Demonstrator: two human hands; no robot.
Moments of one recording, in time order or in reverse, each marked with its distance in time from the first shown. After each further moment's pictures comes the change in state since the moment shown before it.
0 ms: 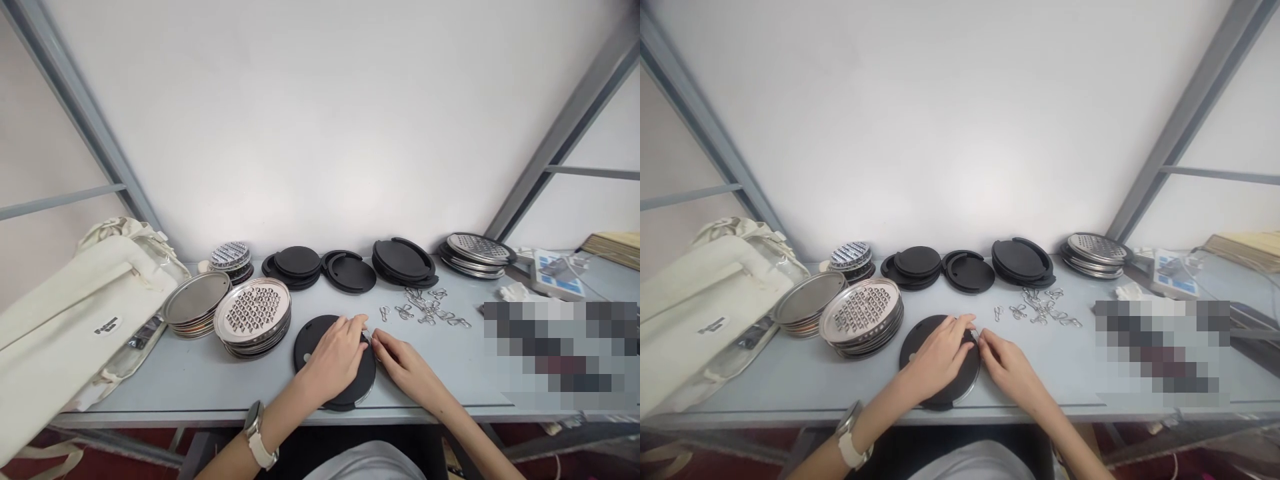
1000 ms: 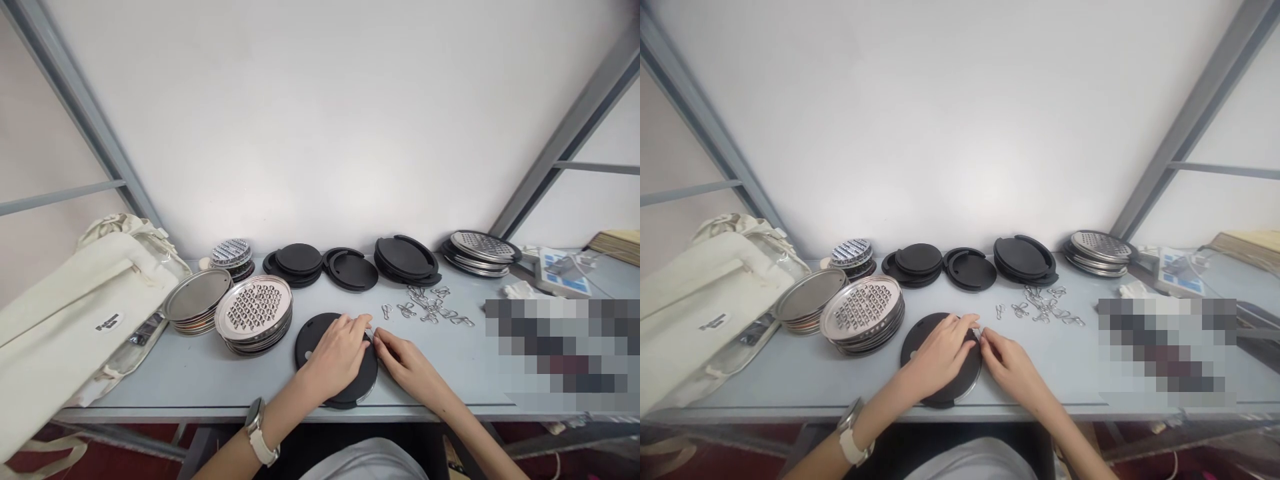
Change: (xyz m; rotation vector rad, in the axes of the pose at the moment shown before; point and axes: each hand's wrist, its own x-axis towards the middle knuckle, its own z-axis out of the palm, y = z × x) left_hand 0.000 0.000 -0.001 0.034 -0.026 0.017; right_hand 0.000 0.004 0.002 -0.028 0.004 -0.026
